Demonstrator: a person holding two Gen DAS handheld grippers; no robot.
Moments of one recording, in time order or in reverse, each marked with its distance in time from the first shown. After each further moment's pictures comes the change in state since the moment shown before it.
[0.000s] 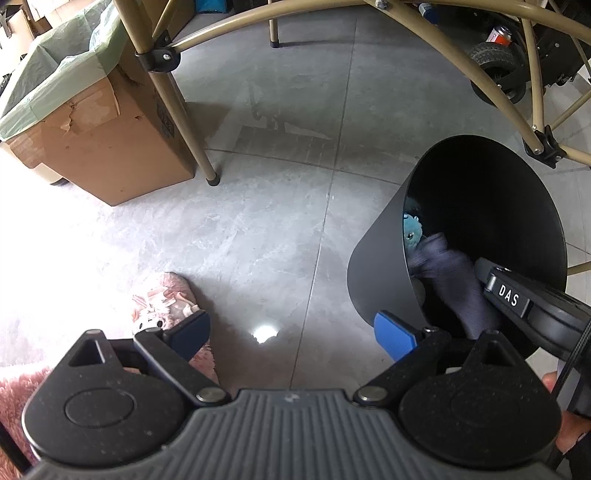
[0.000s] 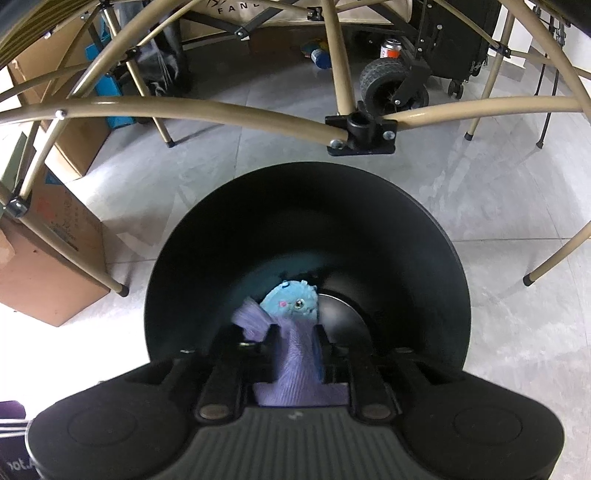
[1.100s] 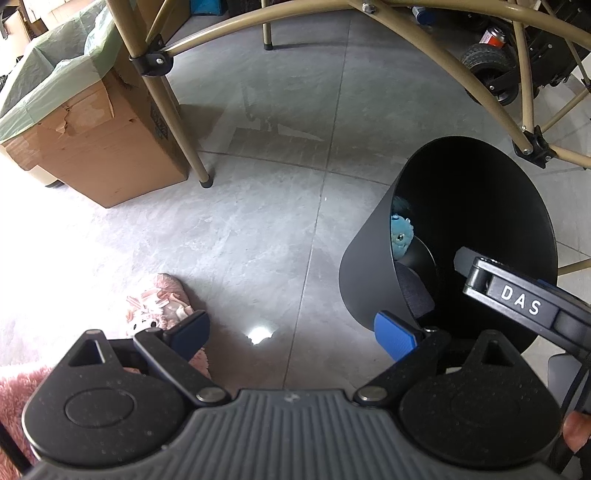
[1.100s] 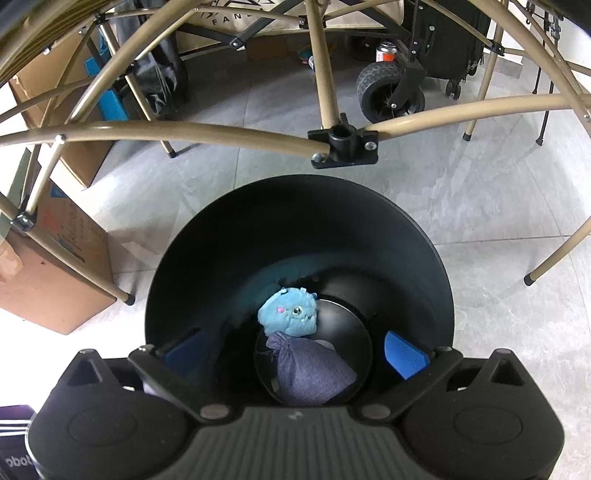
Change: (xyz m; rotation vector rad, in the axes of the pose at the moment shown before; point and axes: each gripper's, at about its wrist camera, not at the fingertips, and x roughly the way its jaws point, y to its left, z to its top) left arm -0.004 -0.001 -0.001 0.003 -0.010 -0.021; right arm -0.009 -0.015 0.002 0.023 -0.020 0.032
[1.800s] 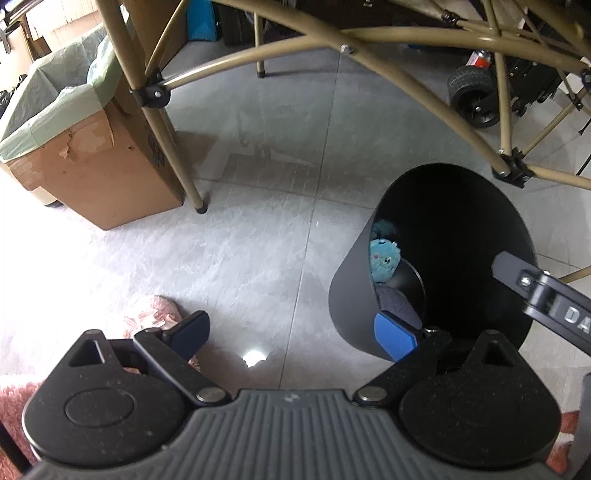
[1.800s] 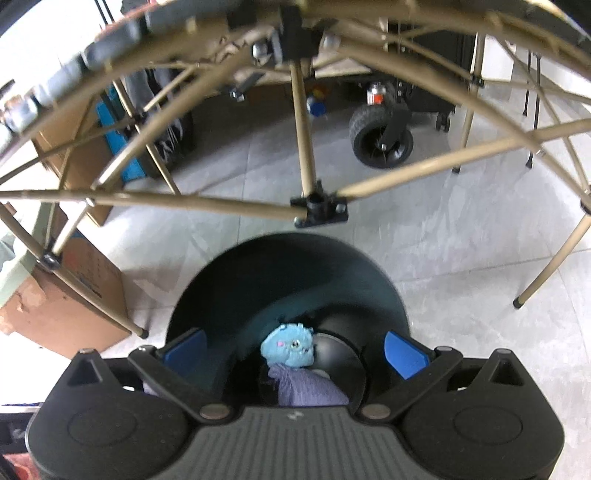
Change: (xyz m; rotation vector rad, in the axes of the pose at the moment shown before) left arm -0.023 -0.006 -0.002 0.013 -0.093 -0.021; right arm -0.057 -0.019 0.002 0.023 -0.140 0.034
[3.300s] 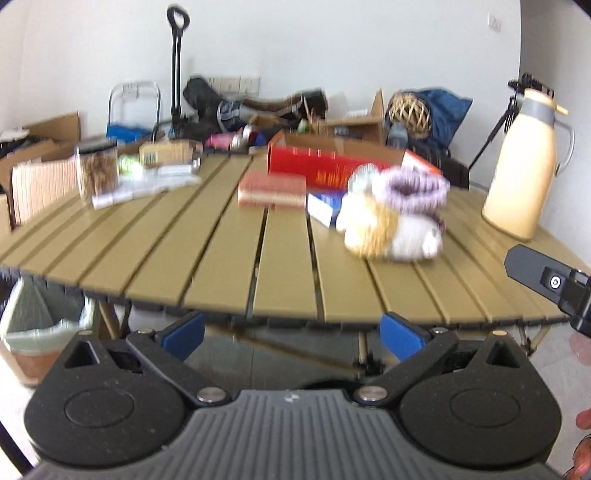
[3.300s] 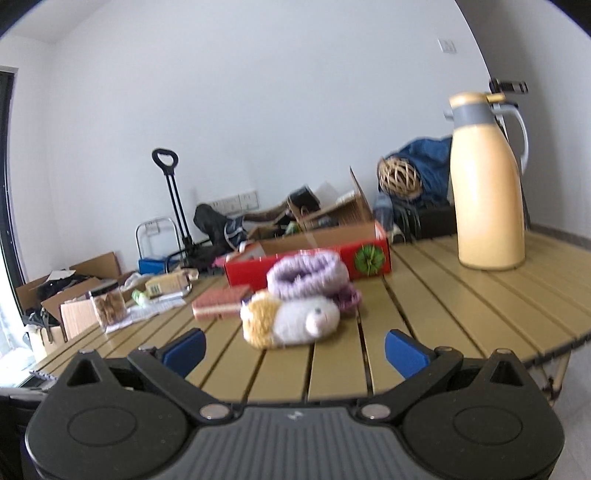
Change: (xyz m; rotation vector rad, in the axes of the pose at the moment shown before) left arm -0.181 -0.046 0.001 0.124 -0.738 -0.183; right arm -0.205 -0.035 0.033 -0.065 -0.731 0.167
